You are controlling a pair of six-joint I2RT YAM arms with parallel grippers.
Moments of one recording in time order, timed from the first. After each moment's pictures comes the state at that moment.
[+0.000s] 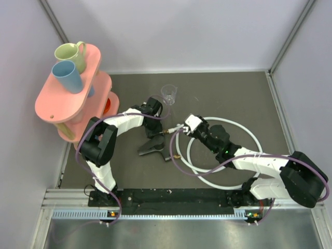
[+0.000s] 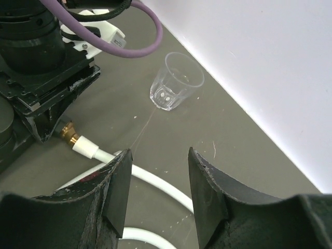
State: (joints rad) left arm -0.51 1.83 1.18 -0.58 0.08 -0.67; right arm 0.83 1.24 0.50 0.68 0.16 -0.49
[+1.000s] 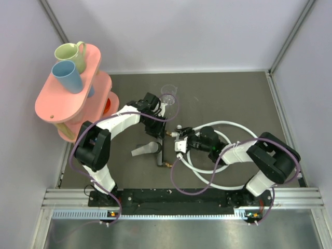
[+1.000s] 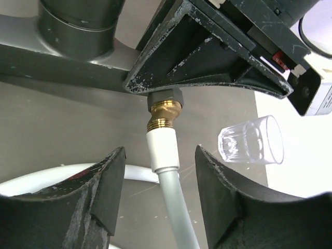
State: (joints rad) left arm -0.51 1.75 1.24 -0.71 0.32 -0.18; right arm 0.78 1.56 0.46 0.82 -0.39 -0.98
